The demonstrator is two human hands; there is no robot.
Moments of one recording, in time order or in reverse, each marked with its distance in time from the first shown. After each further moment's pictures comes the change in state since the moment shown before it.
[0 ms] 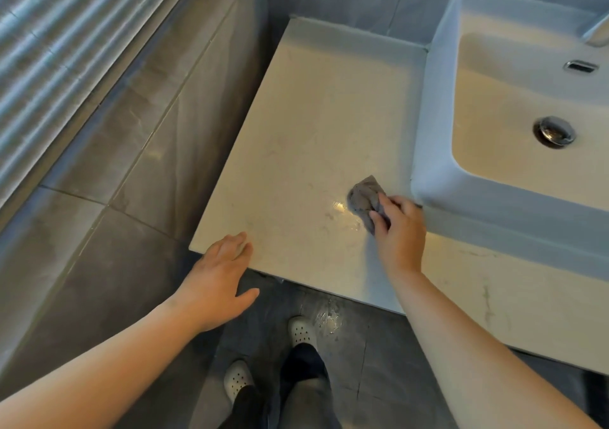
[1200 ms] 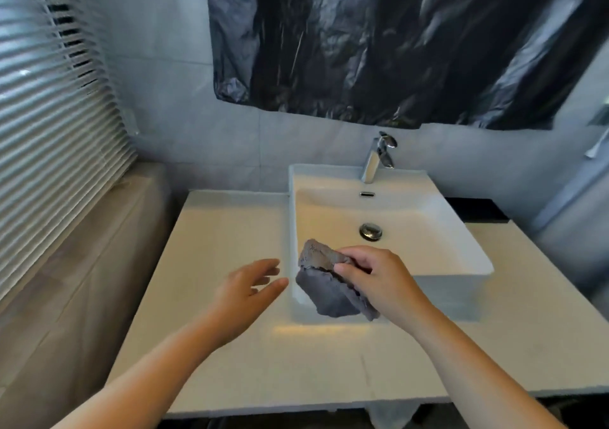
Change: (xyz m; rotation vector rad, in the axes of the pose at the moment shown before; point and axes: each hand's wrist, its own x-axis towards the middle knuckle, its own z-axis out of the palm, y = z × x) left_hand -0.005 0.213 -0.162 -0.572 0.322 0.398; right_hand 0.003 -0.070 -0.305 0.406 -0.179 0.038
